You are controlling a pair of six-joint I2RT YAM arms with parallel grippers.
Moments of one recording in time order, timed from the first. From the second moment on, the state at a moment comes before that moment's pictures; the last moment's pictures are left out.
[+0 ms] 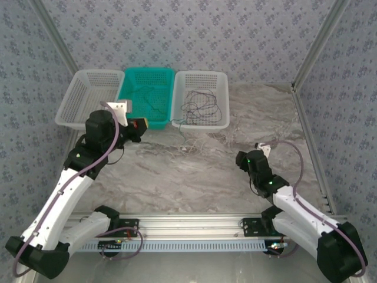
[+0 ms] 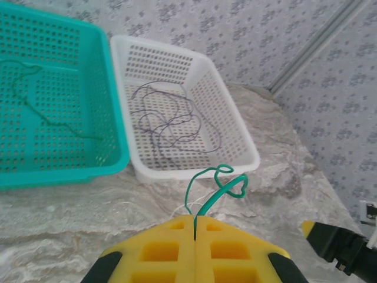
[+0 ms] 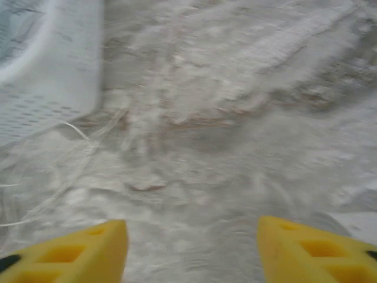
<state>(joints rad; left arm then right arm) -0.42 0.92 1.07 -0.50 0.20 -0.43 0.46 0.81 0.31 -0.10 0.30 0.63</state>
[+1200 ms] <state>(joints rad) -0.28 1.00 1.31 -0.48 0.18 -0.39 0.66 1.28 0.41 0.22 0.20 0.51</state>
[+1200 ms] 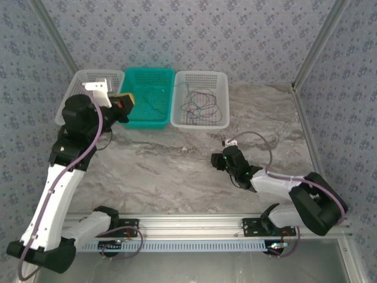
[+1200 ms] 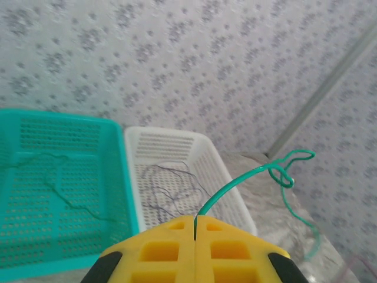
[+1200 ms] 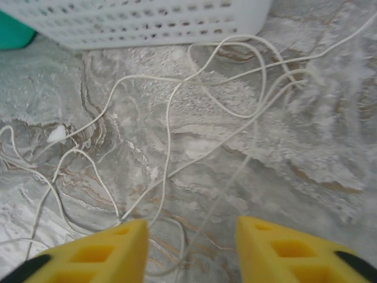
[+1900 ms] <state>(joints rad) 0.02 1.65 1.40 -0.19 0.13 -0.43 0.66 0.71 0.42 -0.16 0.23 0.51</state>
